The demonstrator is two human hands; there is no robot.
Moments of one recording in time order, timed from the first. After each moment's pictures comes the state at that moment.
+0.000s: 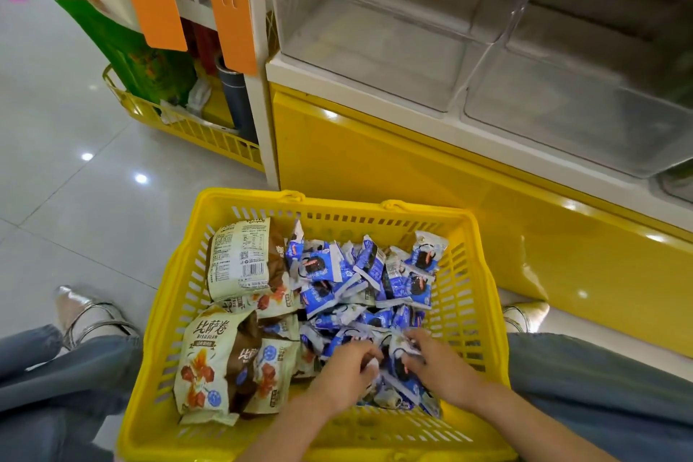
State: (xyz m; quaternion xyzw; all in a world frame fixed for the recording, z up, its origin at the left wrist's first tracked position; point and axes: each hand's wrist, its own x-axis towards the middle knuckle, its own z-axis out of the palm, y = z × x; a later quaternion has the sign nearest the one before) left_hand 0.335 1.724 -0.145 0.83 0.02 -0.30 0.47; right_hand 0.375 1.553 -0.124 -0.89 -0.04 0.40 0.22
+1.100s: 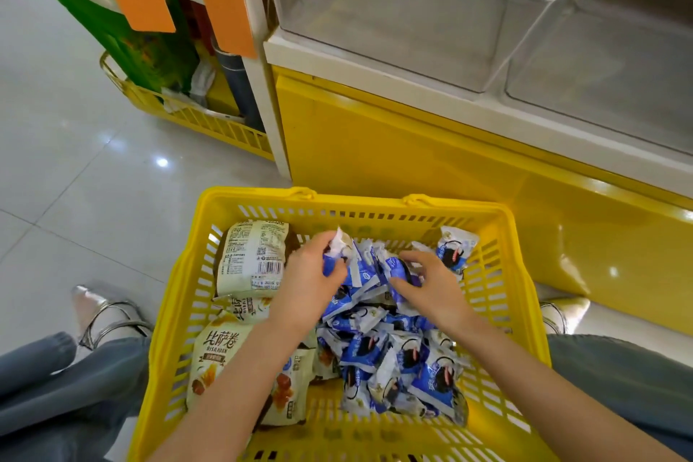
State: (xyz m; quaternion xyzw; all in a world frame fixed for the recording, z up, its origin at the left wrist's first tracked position) left_hand 0.426 1.802 -0.115 0.89 0.09 -0.03 0.44; right_hand 0.456 1.610 -0.125 -0.90 0.00 0.23 0.38
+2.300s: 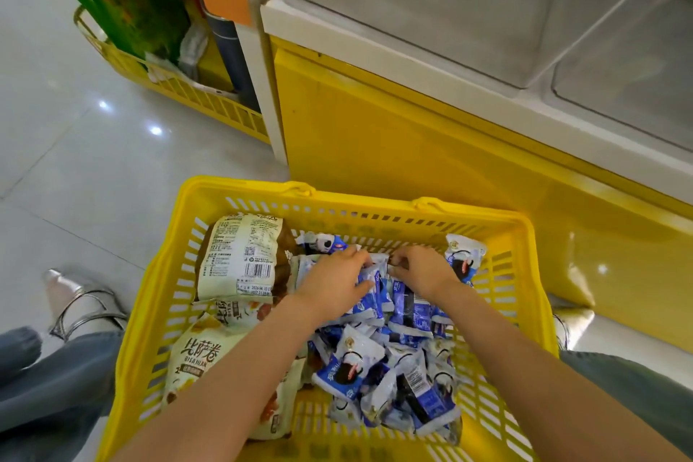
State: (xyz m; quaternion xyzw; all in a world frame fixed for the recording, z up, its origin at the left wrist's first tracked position) left_hand 0.462 1.780 -0.165 0.92 -0.07 -0.23 0.29; right_hand 0.519 1.619 -0.171 -0.93 -0.11 0.35 0.11
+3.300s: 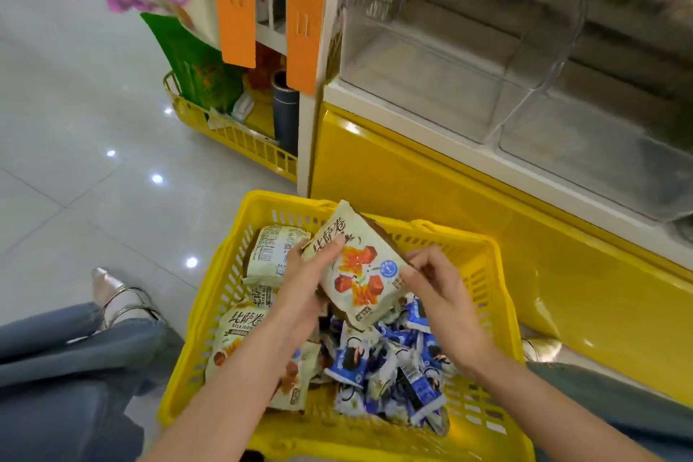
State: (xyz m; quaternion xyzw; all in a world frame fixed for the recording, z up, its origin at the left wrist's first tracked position) left_hand 0.385 1.812 -0.041 0.42 0.30 -0.08 0.85; right_hand 0.400 1.644 0.000 -0.81 -0.11 0.12 0.56
